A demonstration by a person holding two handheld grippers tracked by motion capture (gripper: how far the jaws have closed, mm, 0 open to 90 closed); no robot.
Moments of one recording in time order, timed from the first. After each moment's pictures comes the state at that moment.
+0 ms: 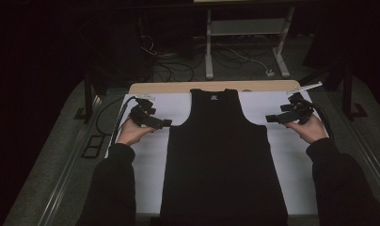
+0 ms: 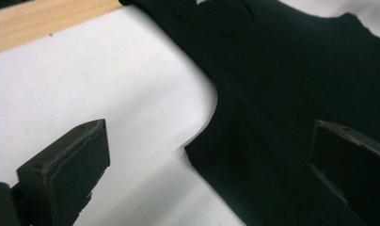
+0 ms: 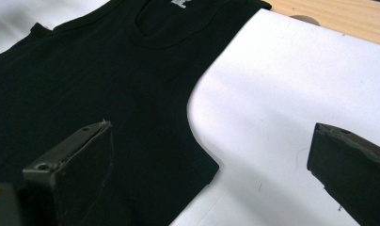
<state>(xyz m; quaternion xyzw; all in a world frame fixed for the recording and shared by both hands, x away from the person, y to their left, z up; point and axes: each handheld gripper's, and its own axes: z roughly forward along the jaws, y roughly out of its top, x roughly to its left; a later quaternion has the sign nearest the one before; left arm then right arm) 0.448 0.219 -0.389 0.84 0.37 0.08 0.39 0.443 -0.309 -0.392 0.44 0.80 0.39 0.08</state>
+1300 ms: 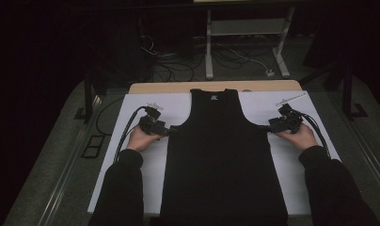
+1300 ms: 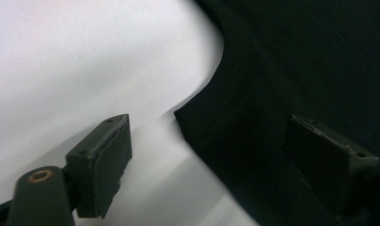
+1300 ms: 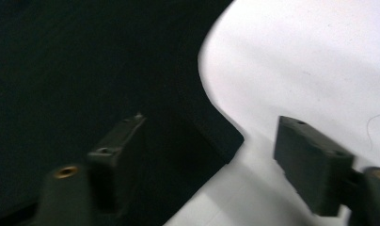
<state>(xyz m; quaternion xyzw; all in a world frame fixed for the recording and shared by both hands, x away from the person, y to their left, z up) 0.458 0.207 -0.441 0.85 0.39 0.03 0.36 0.446 -0.296 -0.440 0.43 0.82 0.36 0.03</state>
